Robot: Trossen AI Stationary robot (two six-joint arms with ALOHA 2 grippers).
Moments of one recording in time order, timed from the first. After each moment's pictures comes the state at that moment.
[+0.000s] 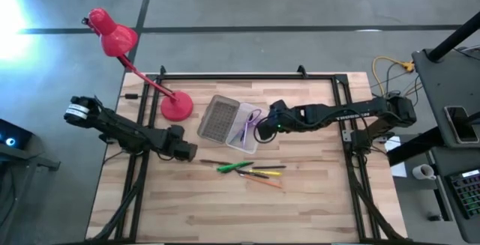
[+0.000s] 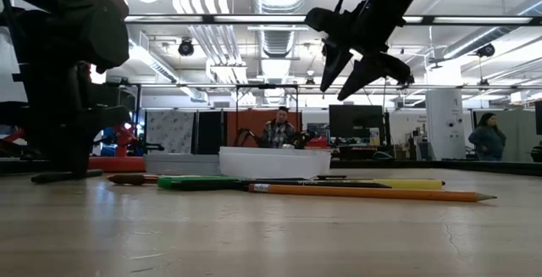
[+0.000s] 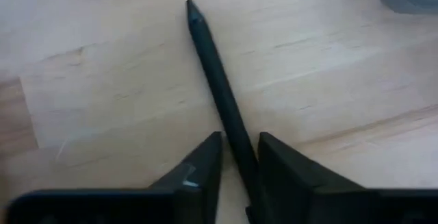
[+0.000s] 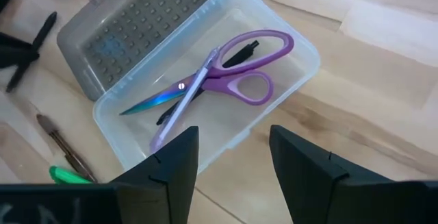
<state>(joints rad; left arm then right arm) -0.20 1.43 0.50 -0.74 -0.32 -1.52 -0.02 1.51 1.07 -0.55 0.34 1.00</state>
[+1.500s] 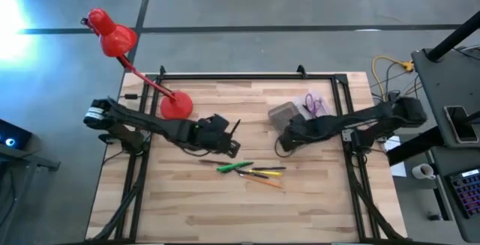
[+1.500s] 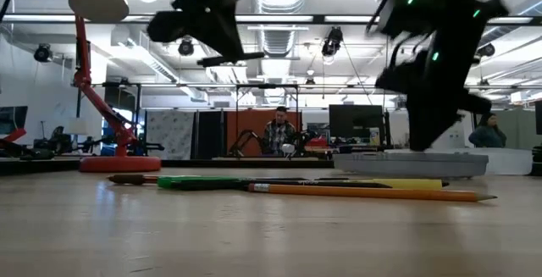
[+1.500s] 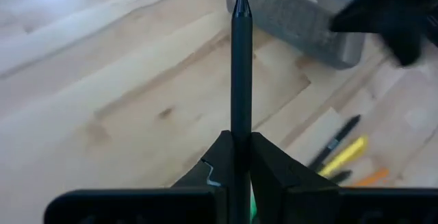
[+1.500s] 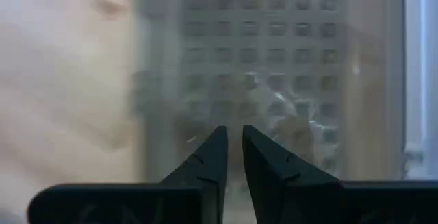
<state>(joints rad) -0.19 1.54 1.27 -0.69 -0.50 -1.03 0.03 1.40 0.72 -0.65 0.30 1.12</state>
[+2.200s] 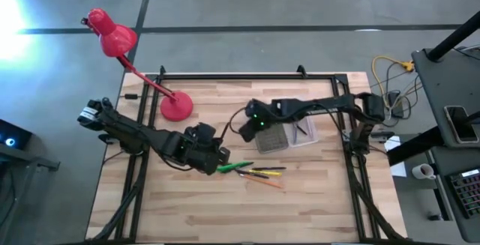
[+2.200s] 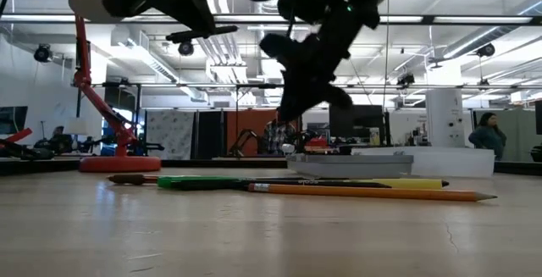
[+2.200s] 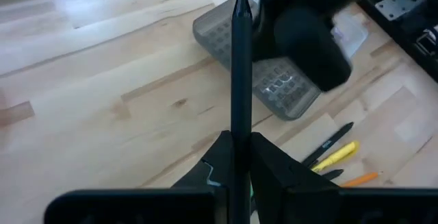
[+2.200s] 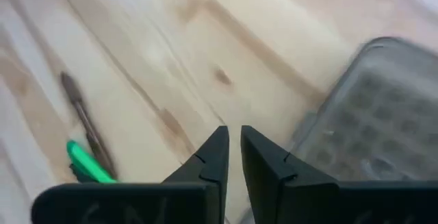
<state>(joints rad) -0.37 1.48 1.28 -0.86 -0.71 -1.28 -0.13 1.81 1.27 -0.42 0.03 0.70</state>
